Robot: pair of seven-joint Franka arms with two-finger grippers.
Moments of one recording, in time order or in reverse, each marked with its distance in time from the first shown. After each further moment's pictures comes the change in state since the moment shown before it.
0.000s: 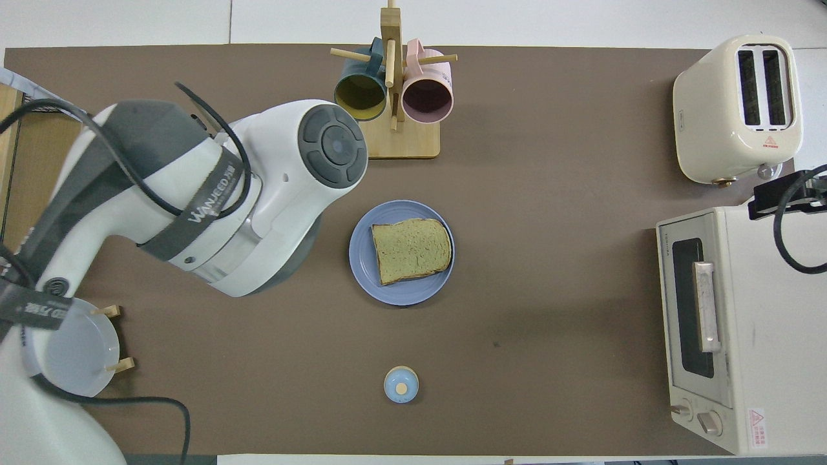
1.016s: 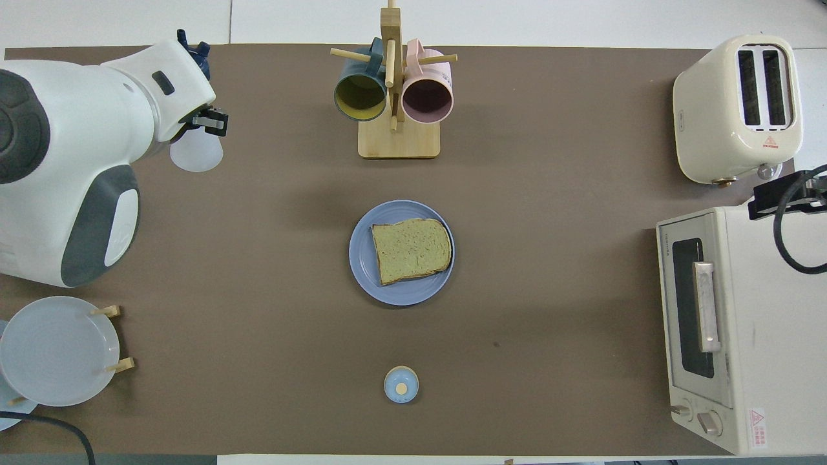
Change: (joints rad) left arm 0.264 -0.151 0.001 -0.241 -0.460 0.744 -0.297; right arm 0.000 0.000 0.000 0.000 0.000 0.000 0.000
